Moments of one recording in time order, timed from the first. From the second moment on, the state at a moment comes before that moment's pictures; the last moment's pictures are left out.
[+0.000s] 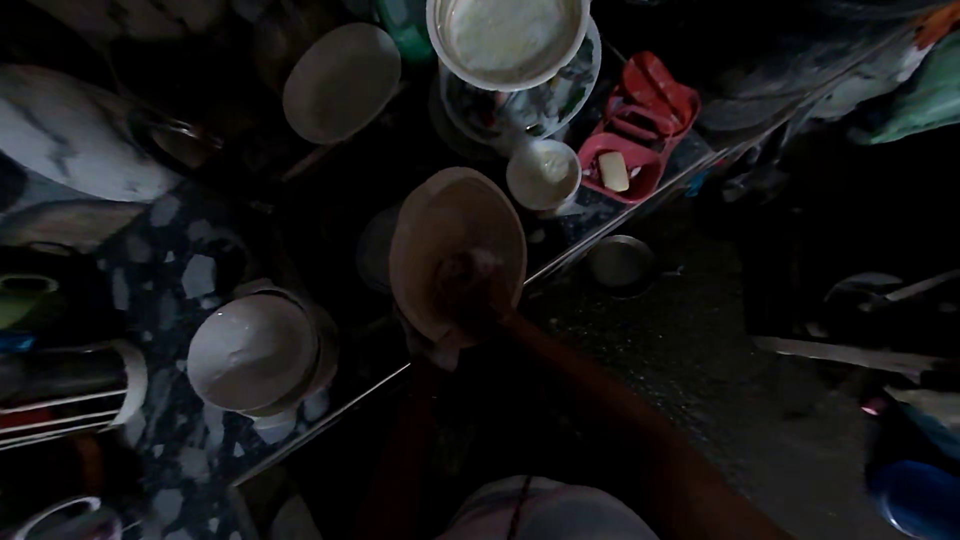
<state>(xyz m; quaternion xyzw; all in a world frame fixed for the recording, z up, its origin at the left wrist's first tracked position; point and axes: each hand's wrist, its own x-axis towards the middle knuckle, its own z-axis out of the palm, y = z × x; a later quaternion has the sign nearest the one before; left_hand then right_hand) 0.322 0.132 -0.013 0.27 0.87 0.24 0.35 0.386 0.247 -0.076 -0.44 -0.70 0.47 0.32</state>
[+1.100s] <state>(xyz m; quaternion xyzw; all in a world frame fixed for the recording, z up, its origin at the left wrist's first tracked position) 0.316 0.113 -0.042 0.28 0.86 0.27 0.32 0.387 0.252 -0.081 -0.49 -0.66 0.50 0.29</state>
